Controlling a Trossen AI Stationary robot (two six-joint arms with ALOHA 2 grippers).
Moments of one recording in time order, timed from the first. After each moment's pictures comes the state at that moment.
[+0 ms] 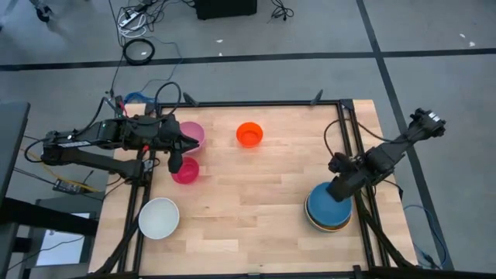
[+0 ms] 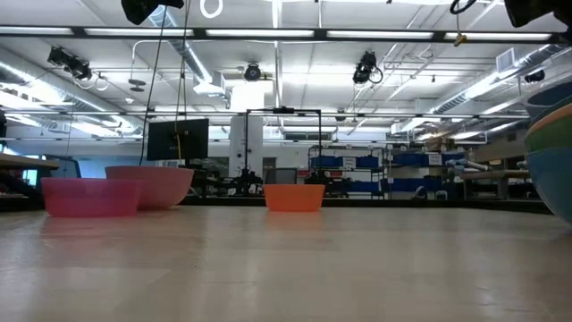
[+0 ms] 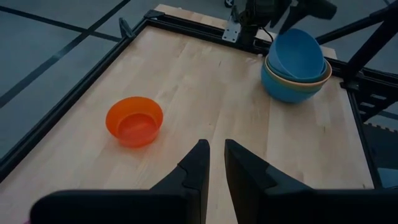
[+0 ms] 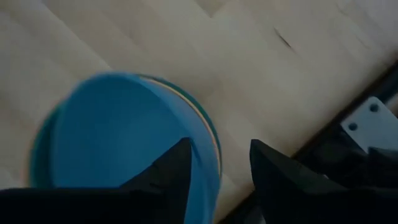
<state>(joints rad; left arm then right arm) 0.00 0.85 1.09 -0.75 -0.18 -0.27 0.59 1.07 1.03 -1.43 0.19 1.40</state>
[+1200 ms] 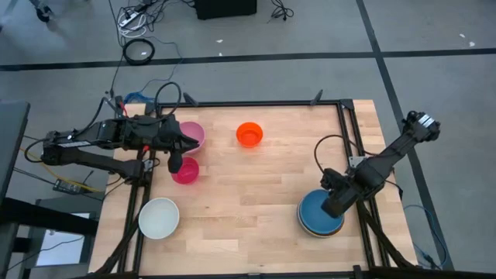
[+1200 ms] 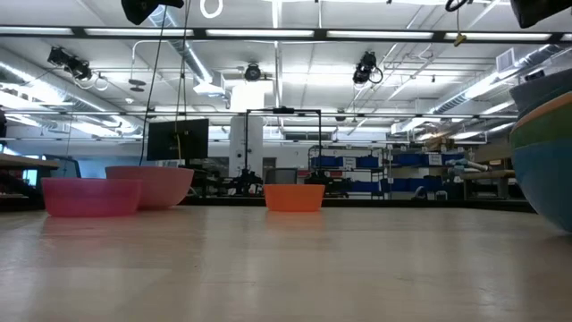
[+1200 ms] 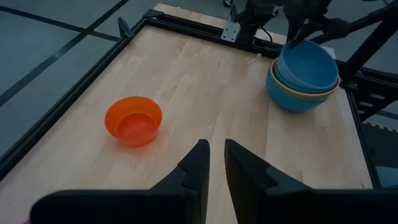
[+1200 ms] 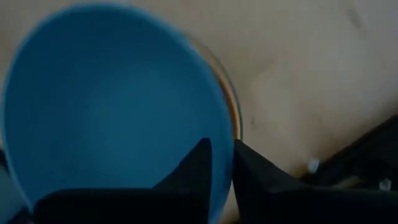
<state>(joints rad) 0.00 0.85 1.09 -0.75 -0.17 -0.27 0.67 1.21 1.02 -1.27 0.11 1.37</state>
